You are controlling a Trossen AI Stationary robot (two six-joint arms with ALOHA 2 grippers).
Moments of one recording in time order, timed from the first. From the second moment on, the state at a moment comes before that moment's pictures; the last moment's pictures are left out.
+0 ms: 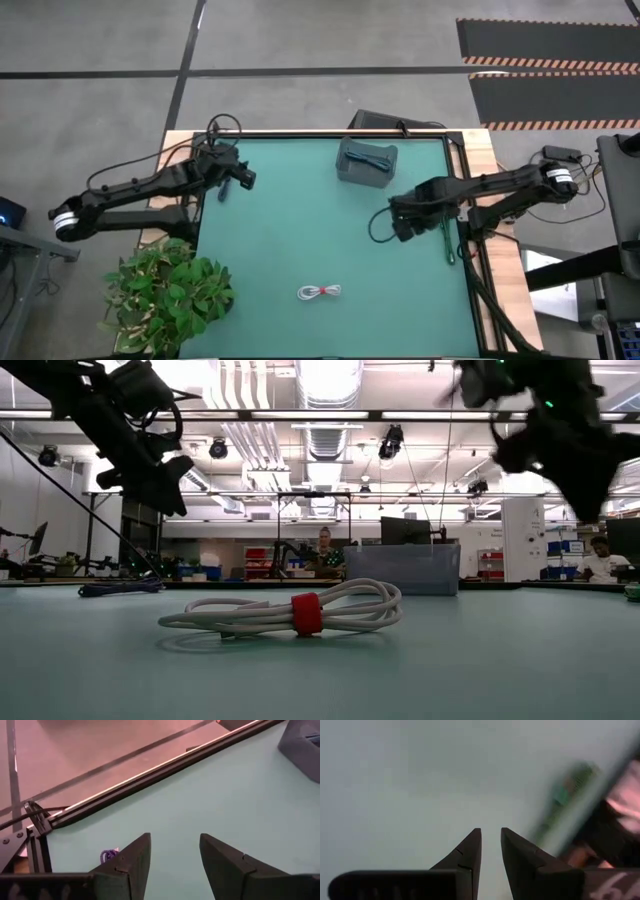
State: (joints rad) left arm 0.50 0.83 0.55 -0.43 -0.48 -0.31; right arm 0.03 1.33 0.94 -1.28 -0.09 1.21
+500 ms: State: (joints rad) left arm 0.50 0.85 0.55 -0.43 -0.48 -0.27; right arm -0.04 1.33 0.74 -1.30 -0.25 1.27
